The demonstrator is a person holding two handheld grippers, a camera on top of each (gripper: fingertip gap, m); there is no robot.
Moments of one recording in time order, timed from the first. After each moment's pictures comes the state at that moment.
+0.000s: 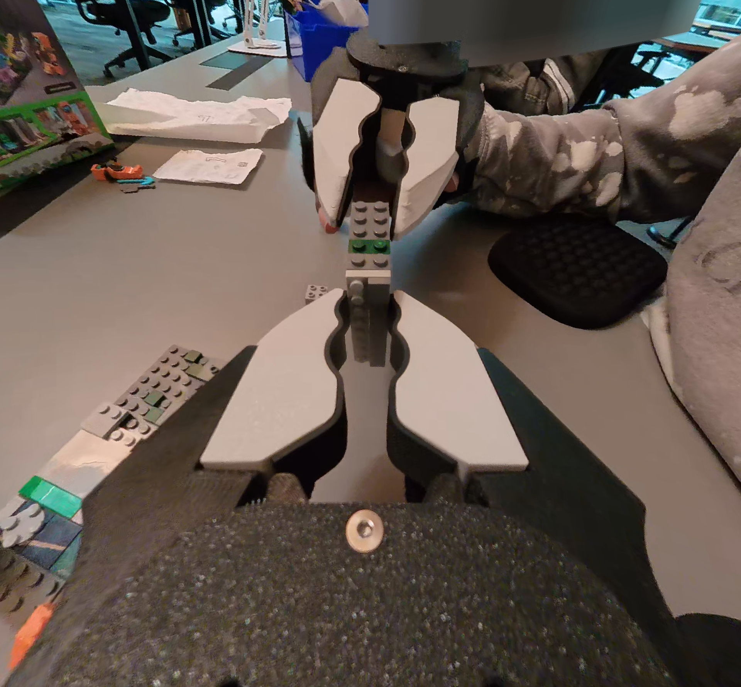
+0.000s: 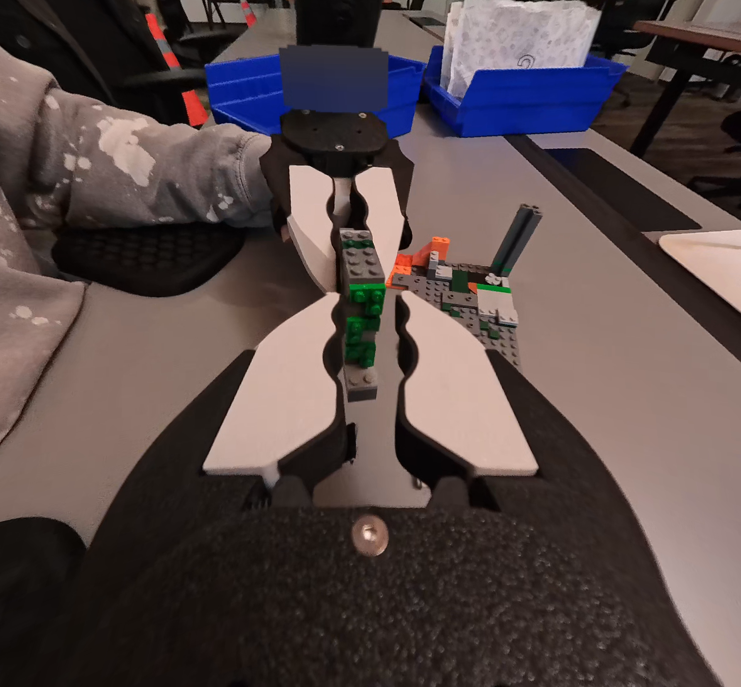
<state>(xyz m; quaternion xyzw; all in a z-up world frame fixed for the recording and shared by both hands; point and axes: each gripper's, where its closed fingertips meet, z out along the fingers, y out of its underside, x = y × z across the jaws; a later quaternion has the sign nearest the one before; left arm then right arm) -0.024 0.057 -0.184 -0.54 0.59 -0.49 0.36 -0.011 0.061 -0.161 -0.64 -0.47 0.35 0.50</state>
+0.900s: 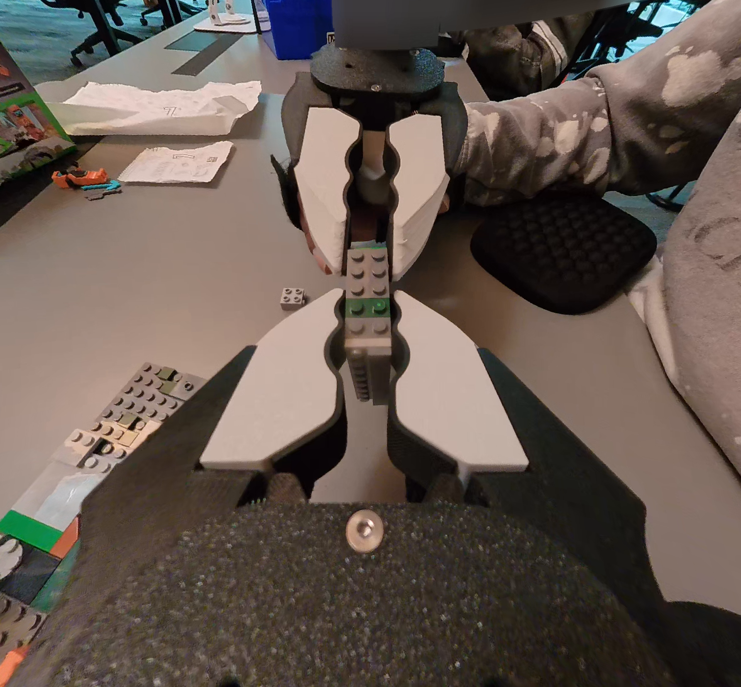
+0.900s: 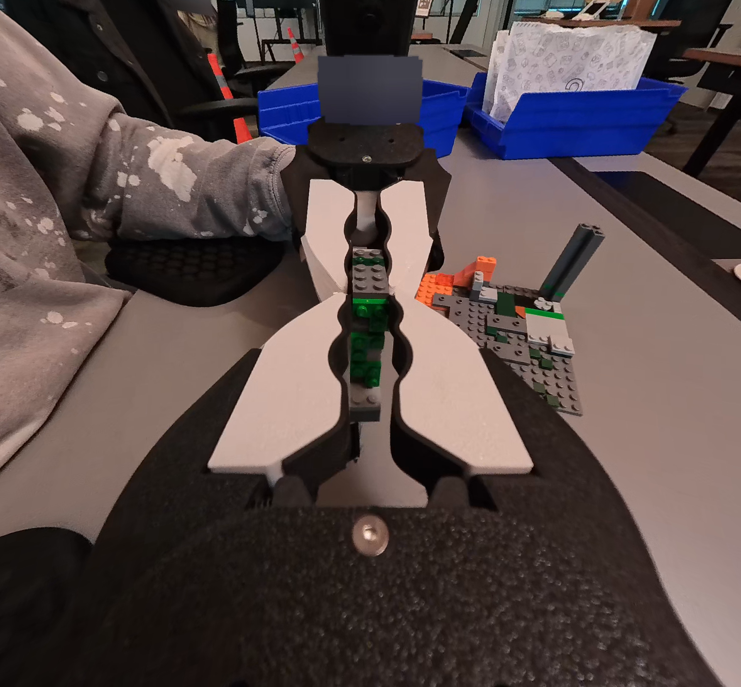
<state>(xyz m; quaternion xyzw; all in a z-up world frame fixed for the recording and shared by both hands) -0.018 0.038 -0.184 -0.52 0.62 -0.47 0.35 -0.030 0.043 -0.164 -0.61 -0.48 0.39 0.50</state>
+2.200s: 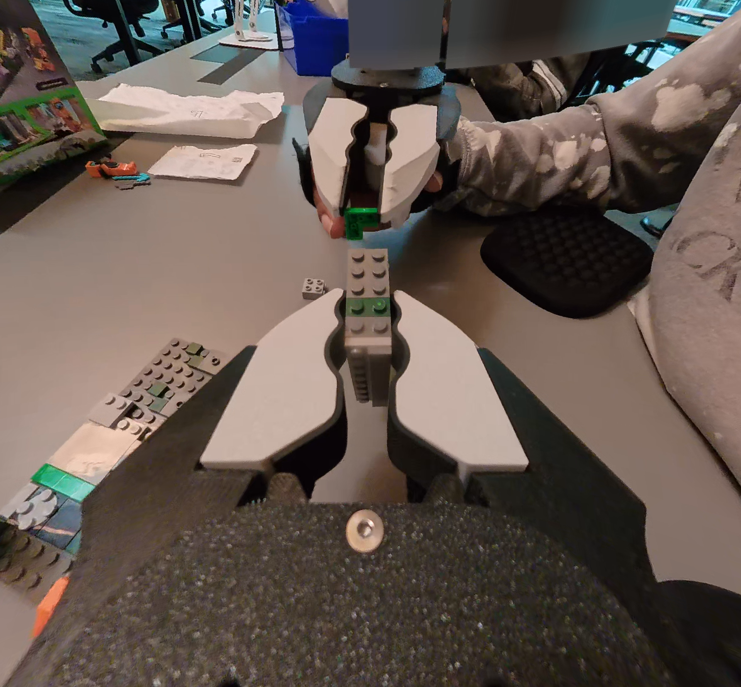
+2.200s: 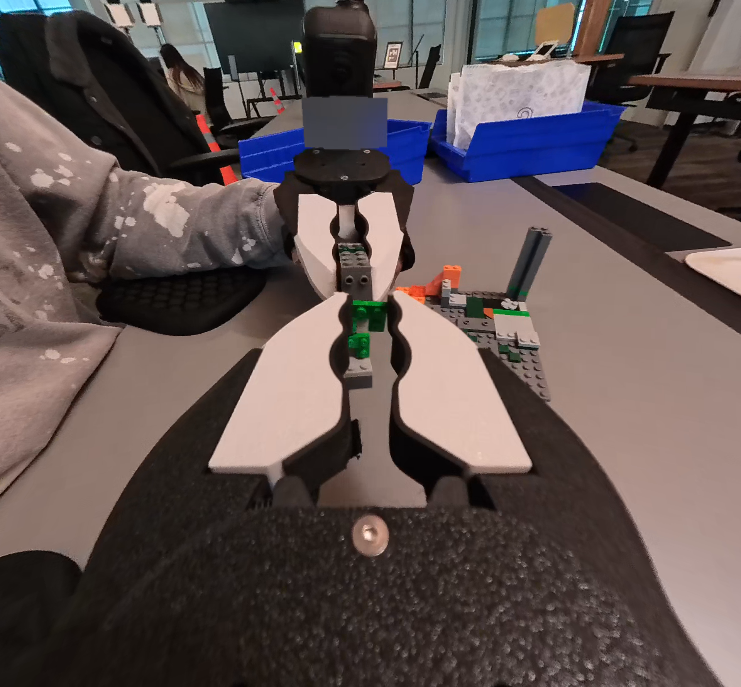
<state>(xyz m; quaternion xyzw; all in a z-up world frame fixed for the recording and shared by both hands) -0.032 0.056 -0.182 -0.53 0.60 -0.48 0.35 -0.012 0.061 -0.156 -0.61 -0.42 0.42 0.53</state>
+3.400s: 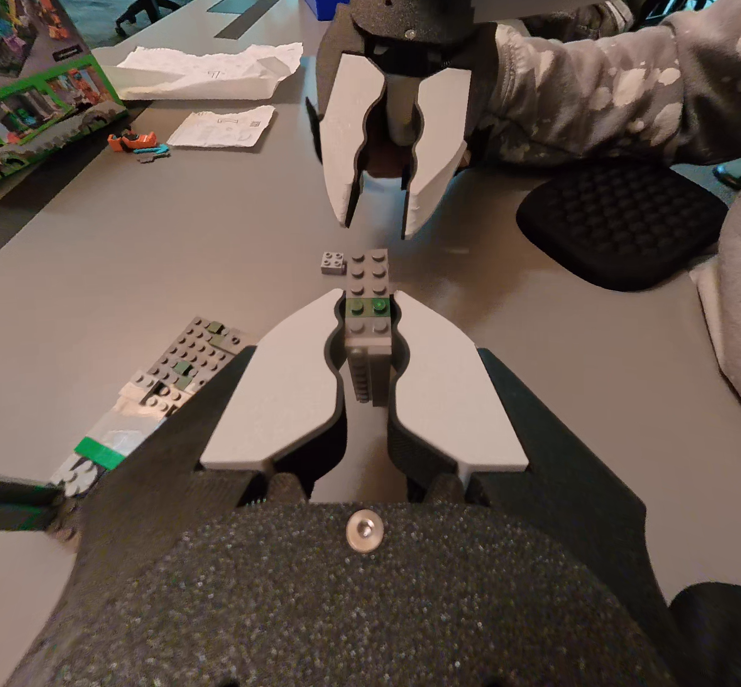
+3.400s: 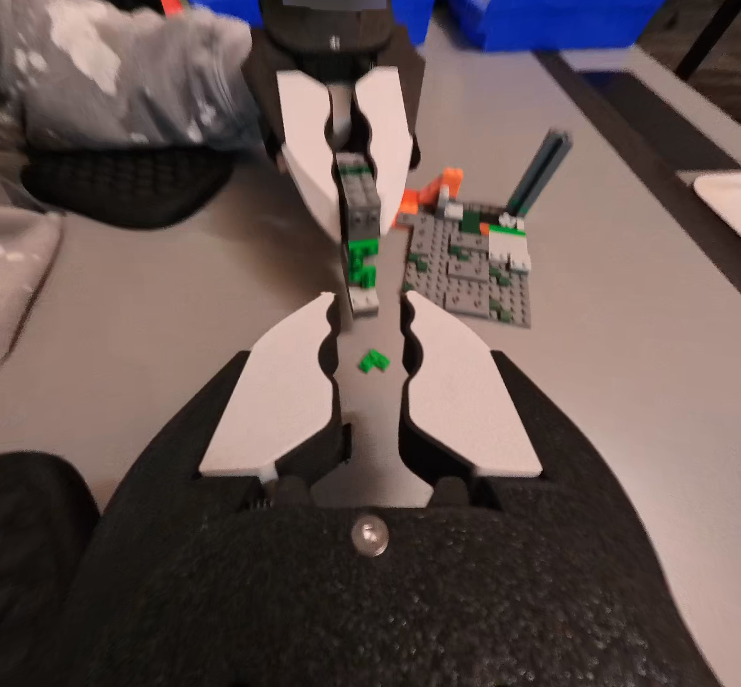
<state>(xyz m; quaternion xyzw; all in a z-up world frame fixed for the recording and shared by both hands) -0.030 0.062 -0.197 -0.55 0.62 -0.42 0.36 -0.002 0.057 -0.191 -0.67 -0.50 0.31 0.45</state>
